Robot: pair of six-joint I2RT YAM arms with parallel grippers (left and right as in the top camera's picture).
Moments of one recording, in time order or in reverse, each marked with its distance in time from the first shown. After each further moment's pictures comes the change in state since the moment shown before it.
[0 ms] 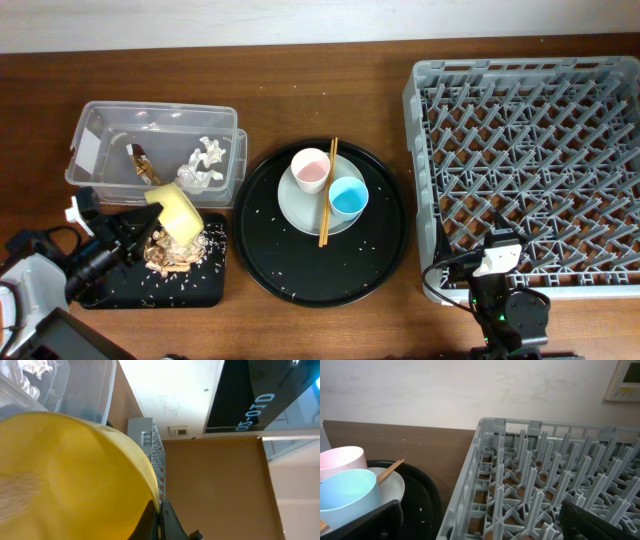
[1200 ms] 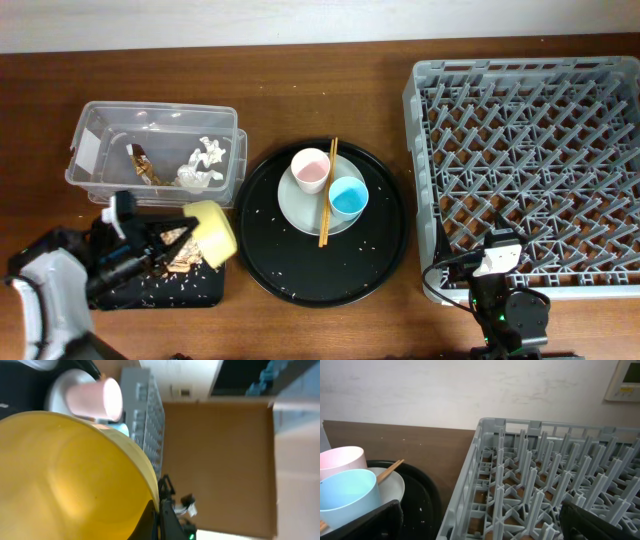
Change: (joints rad) left arm -0.166 -0.124 -0.003 -0.328 -0.060 0.147; right arm 0.000 0.000 0.000 0.000 0.000 0.000
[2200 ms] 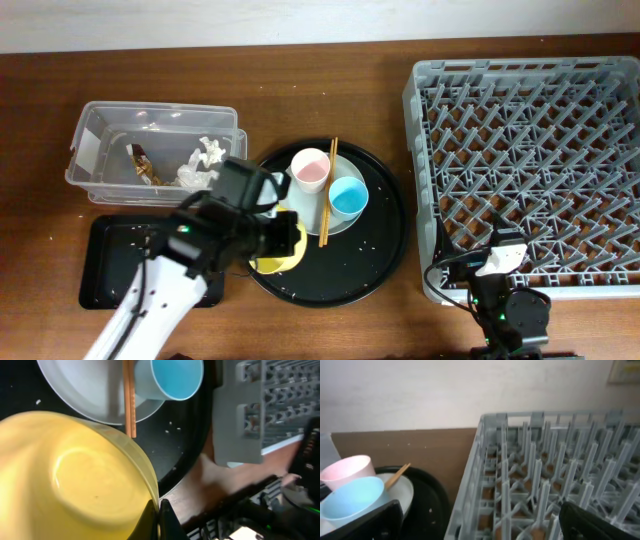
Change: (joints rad) left arm -1.108 -0.160 0.207 0.448 -1.049 -0.863; right arm 0.000 0.000 0.032 -0.071 0.000 0.128
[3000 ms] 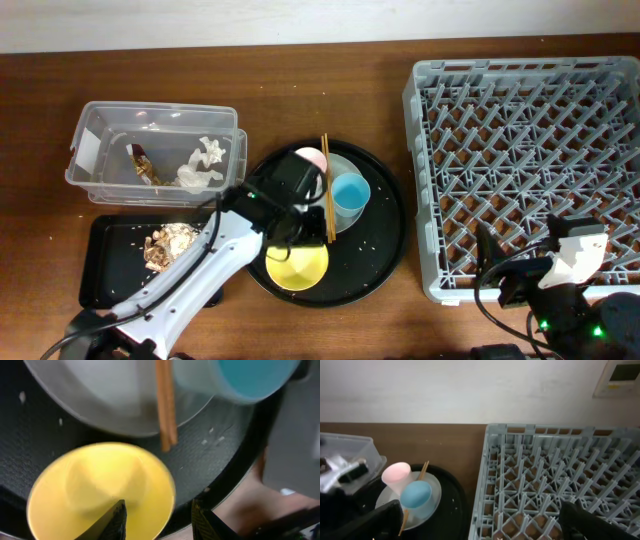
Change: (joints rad) left arm -0.106 0.291 0.042 0.084 -0.140 -0.074; right arm -0.002 0.403 0.939 -0.736 -0.023 -0.061
